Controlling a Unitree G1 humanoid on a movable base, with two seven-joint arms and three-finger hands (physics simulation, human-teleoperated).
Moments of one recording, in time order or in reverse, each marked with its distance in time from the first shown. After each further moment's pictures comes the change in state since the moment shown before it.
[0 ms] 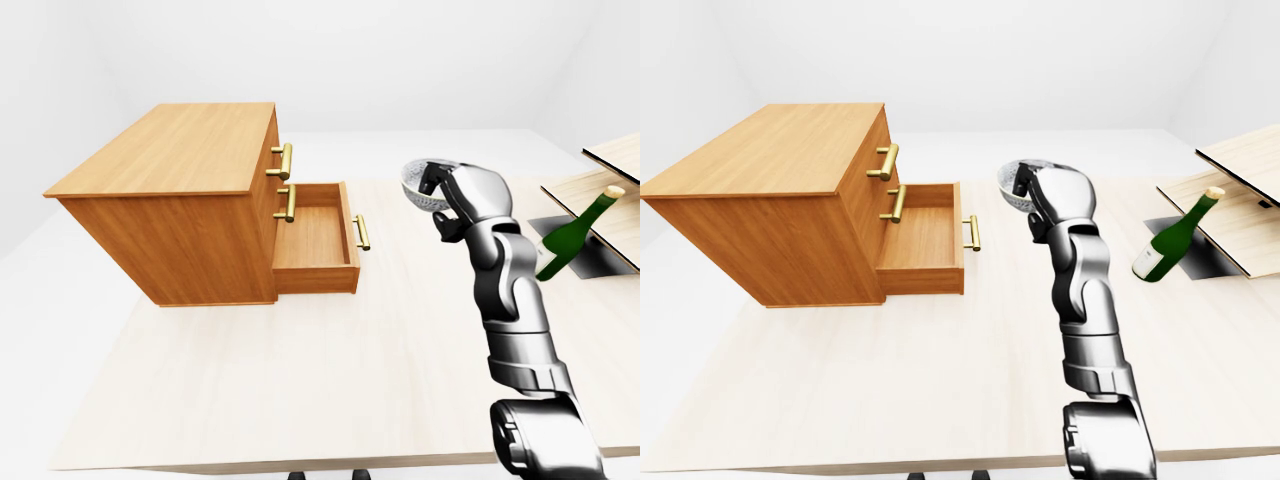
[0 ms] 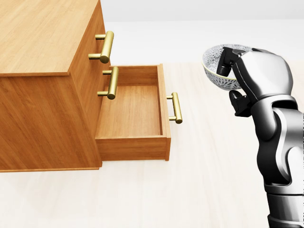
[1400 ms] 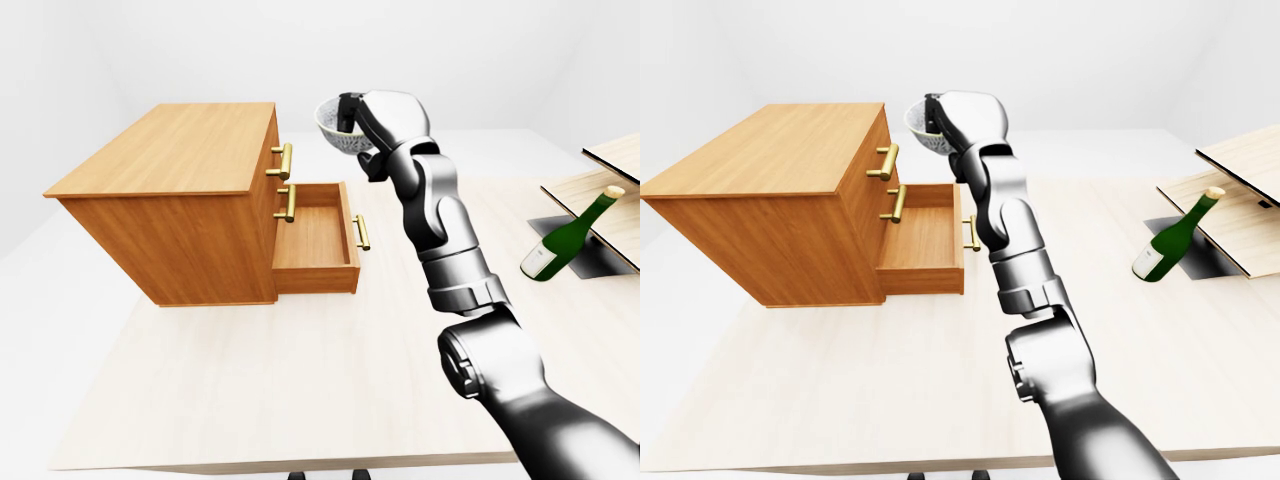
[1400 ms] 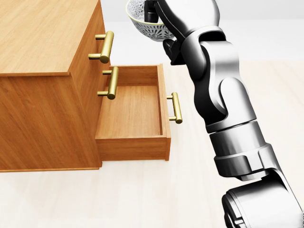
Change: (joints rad) left arm 0.002 -0.002 -0.004 0.007 -0.002 0.000 -0.003; right arm -0.502 0.185 0.137 0.371 -0.056 0.000 -0.020
